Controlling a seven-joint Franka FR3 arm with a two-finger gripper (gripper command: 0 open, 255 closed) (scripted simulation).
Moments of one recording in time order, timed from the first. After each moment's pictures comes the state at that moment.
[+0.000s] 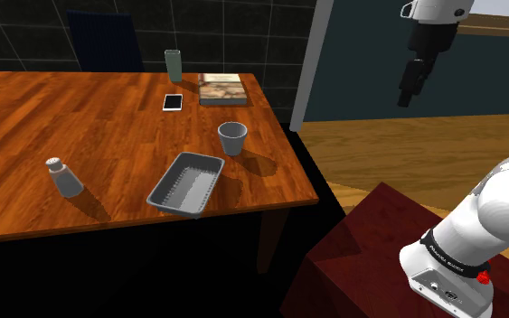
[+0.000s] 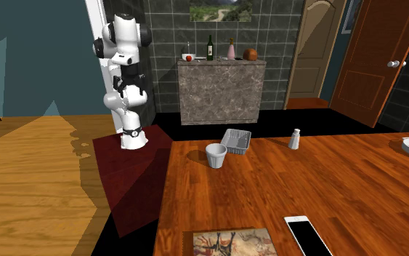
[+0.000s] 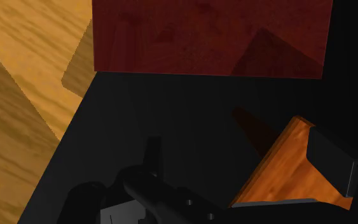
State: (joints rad) arm -0.02 -0.78 0.01 -2.37 -0.05 1.45 -0.11
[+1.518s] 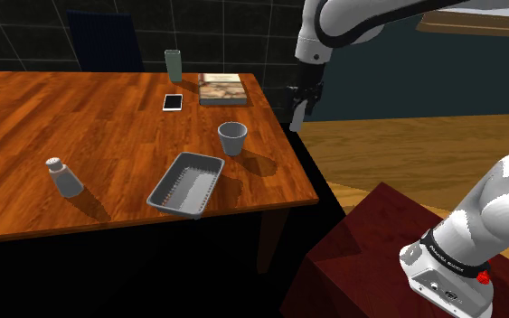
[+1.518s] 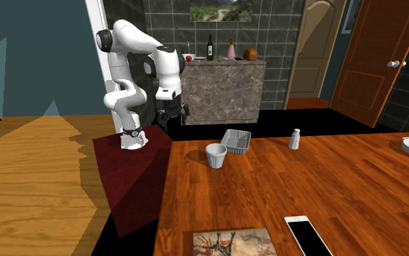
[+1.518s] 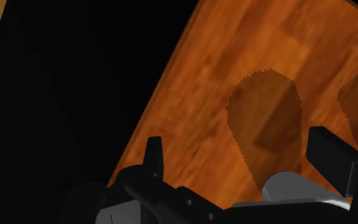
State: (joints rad) arm 0.03 -0.14 0.14 -2.16 0.10 1.98 0.10
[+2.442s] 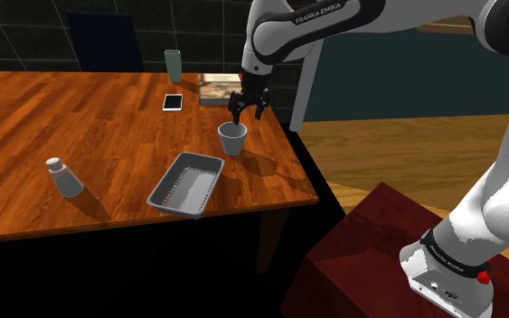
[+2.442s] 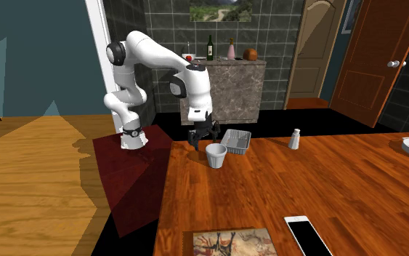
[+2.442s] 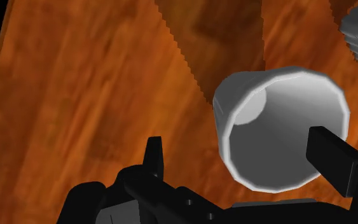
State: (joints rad) arm 0.09 0.32 0.18 -1.74 0.08 2.10 0.23
